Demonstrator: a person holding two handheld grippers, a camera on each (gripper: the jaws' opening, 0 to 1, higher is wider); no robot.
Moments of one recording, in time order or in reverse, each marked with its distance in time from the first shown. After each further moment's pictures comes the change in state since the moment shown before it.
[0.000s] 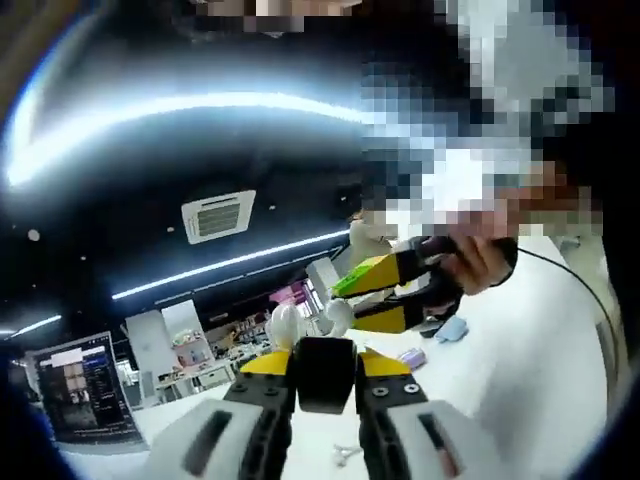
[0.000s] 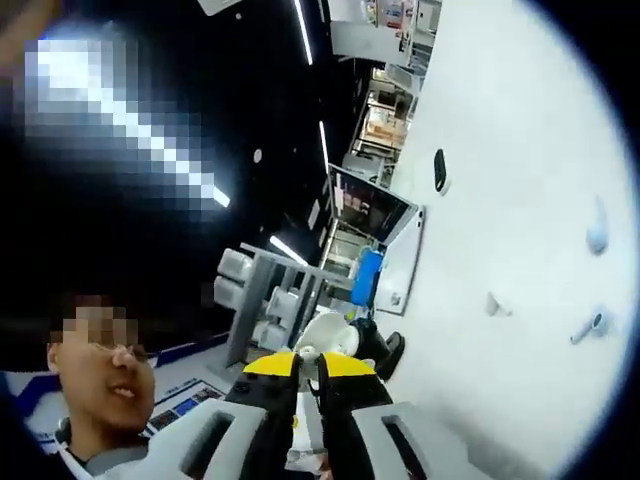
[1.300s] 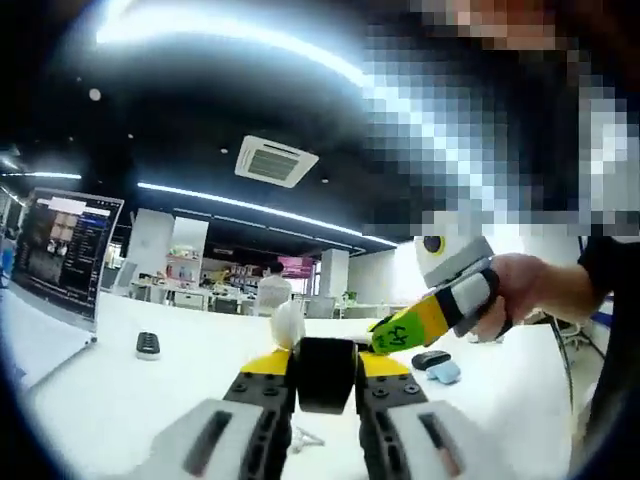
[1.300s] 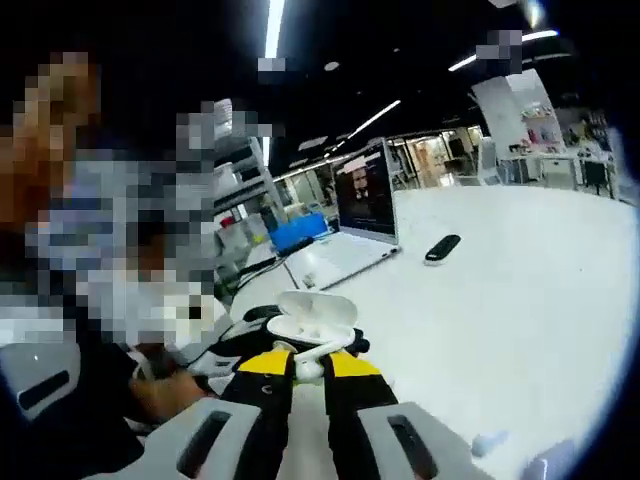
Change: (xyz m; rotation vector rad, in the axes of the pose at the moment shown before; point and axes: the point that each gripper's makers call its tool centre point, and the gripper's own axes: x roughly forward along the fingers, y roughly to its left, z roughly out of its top) left arm 0.006 0.023 -0.044 -0.516 0.062 0.087; right arm 0.011 -0.038 0.002 -0.948 0.370 -0.332
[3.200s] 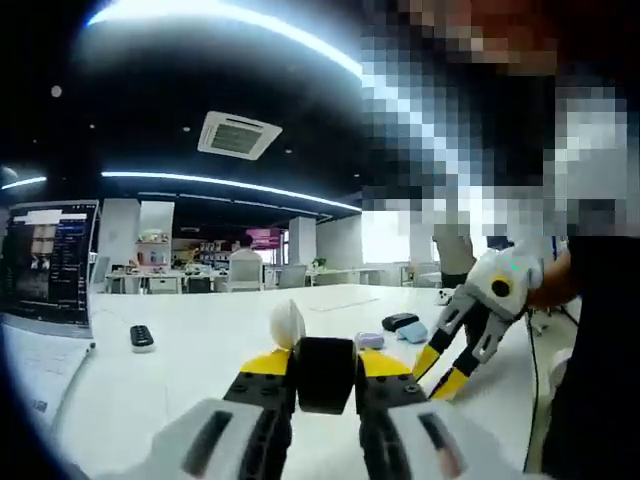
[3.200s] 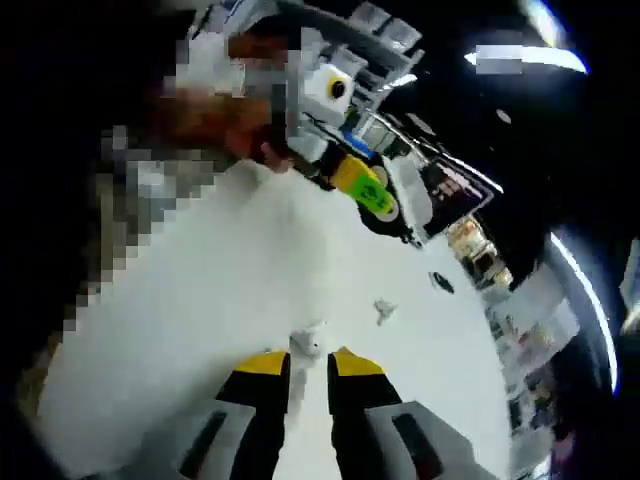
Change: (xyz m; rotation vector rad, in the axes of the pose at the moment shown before) left arm -0.037 -0.015 -0.004 0.071 0.158 -0.135; right arm -0.037 0.011 -0.134 -1.084 0.469 -0.162
